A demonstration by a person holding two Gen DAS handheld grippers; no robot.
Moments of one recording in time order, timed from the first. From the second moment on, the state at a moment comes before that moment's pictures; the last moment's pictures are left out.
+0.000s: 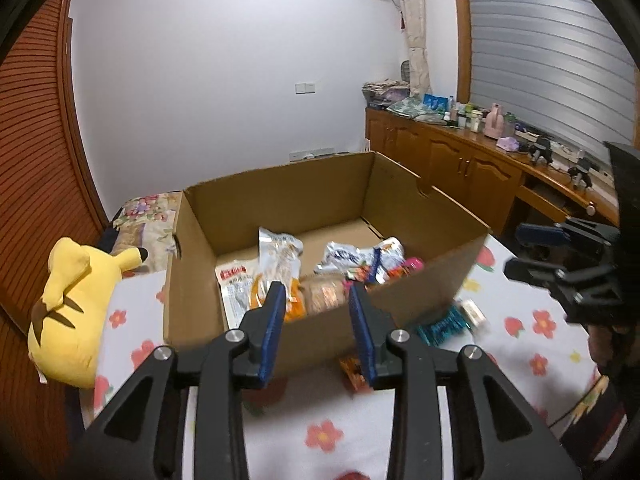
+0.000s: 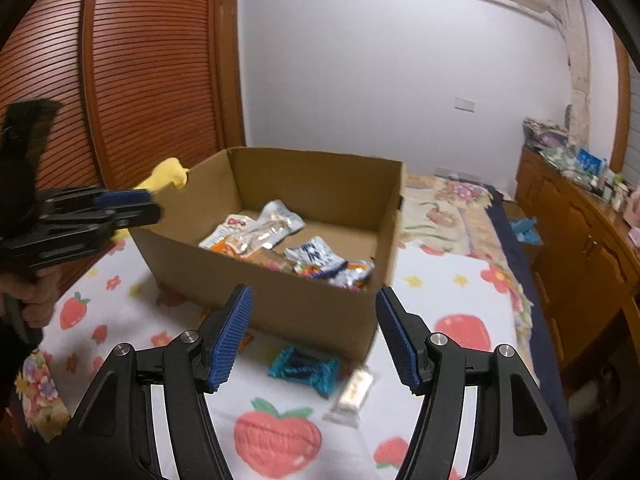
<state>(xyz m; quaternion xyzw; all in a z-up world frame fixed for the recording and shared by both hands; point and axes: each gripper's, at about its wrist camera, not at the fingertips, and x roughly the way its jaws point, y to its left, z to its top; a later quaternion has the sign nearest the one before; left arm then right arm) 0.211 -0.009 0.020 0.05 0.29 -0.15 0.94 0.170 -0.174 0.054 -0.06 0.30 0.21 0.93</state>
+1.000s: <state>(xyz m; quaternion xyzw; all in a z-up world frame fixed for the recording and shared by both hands) 0.132 -0.007 -0.084 0.02 0.37 -0.14 0.92 0.190 -0.209 -0.035 -0.06 0.40 0.15 0.90</state>
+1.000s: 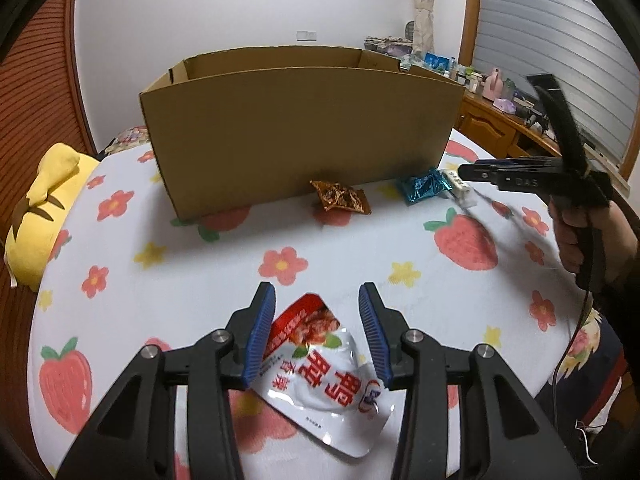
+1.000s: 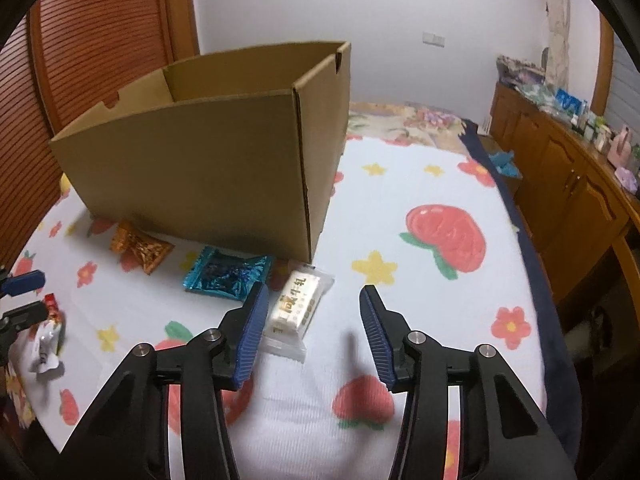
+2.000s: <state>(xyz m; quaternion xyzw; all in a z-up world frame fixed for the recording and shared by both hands) 0.109 0.013 -0.103 -0.03 0.40 -0.13 0.91 0.166 -0.213 -0.048 -0.04 0.41 0.16 0.90</state>
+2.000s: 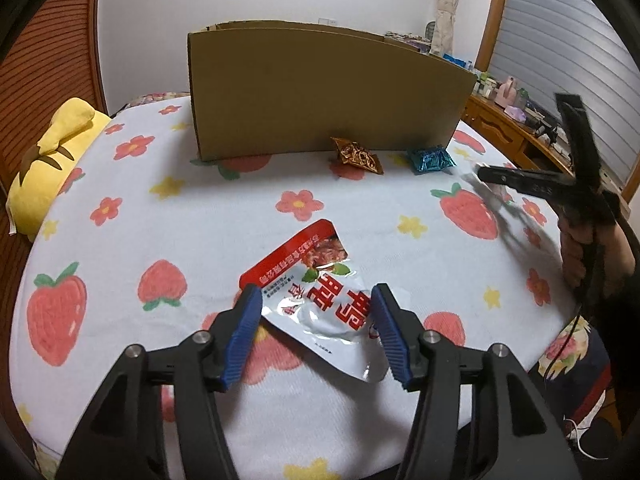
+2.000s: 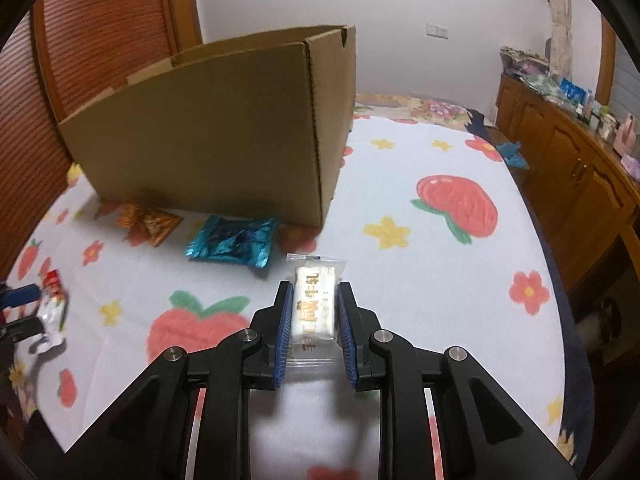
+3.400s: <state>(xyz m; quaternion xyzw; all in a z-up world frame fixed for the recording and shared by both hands) 0.135 -0.010 -0.087 -0.03 0.41 -0.13 0.90 0.124 -0.168 -0.062 -0.10 0.39 0.20 0.90</state>
